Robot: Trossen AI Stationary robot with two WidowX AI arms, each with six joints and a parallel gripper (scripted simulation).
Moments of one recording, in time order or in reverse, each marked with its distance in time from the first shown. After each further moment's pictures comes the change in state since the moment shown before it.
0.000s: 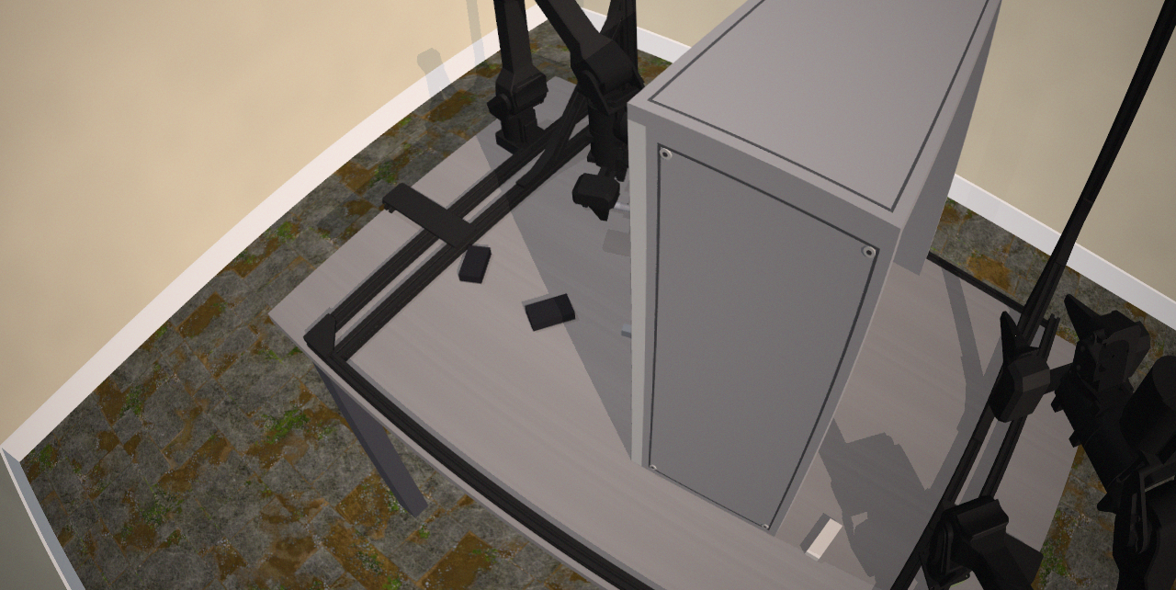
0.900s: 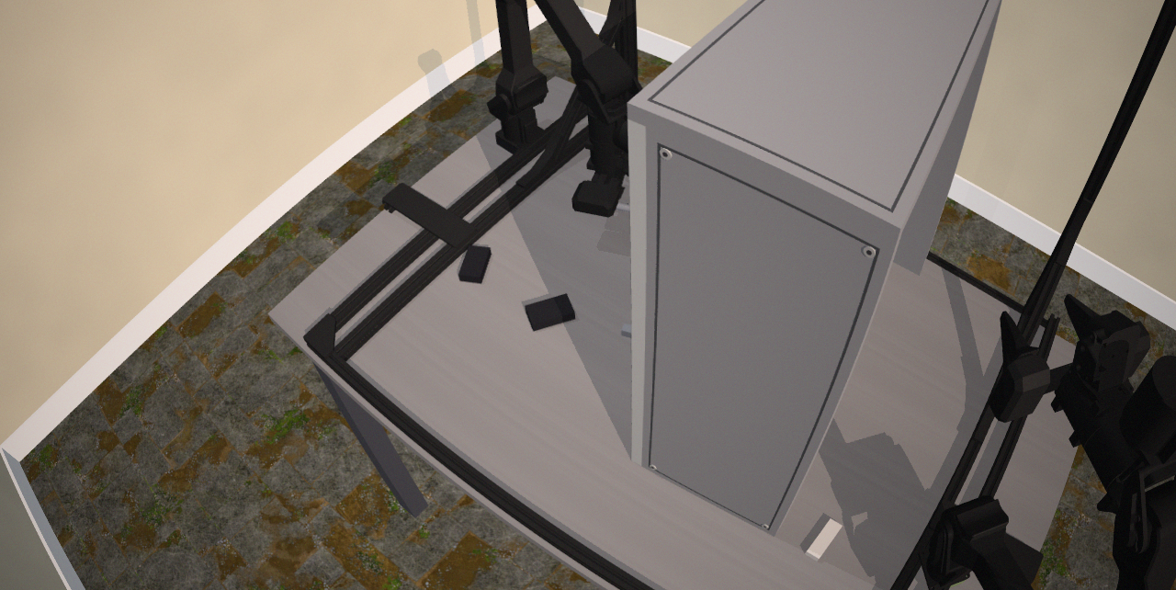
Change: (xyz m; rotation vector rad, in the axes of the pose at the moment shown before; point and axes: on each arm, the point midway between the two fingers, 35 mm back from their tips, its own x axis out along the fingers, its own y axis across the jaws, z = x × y) left arm 0.000 0.000 0.000 0.000 0.000 0.000; right arm 0.016 0.001 -0.002 0.000 0.006 0.004
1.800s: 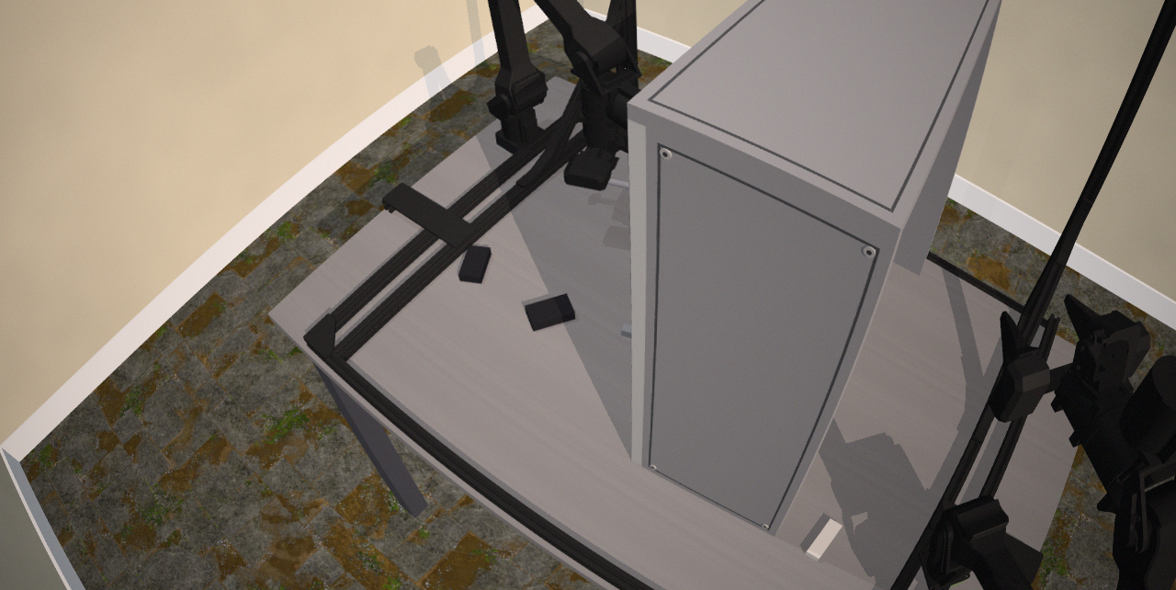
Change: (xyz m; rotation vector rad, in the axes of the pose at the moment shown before) left arm 0.000 0.000 0.000 0.000 0.000 0.000; right arm -0.045 0.008 -0.013 0.000 0.018 0.011
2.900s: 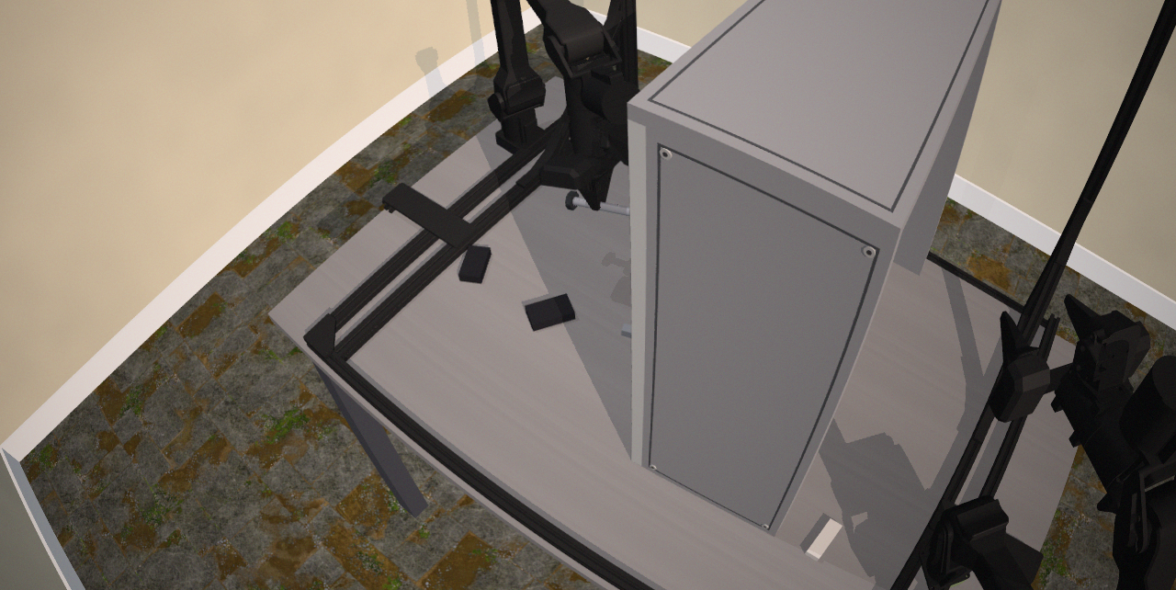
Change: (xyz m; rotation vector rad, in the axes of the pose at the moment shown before) left arm 0.000 0.000 0.000 0.000 0.000 0.000; right arm -0.068 -0.113 0.026 0.173 -0.188 -0.290
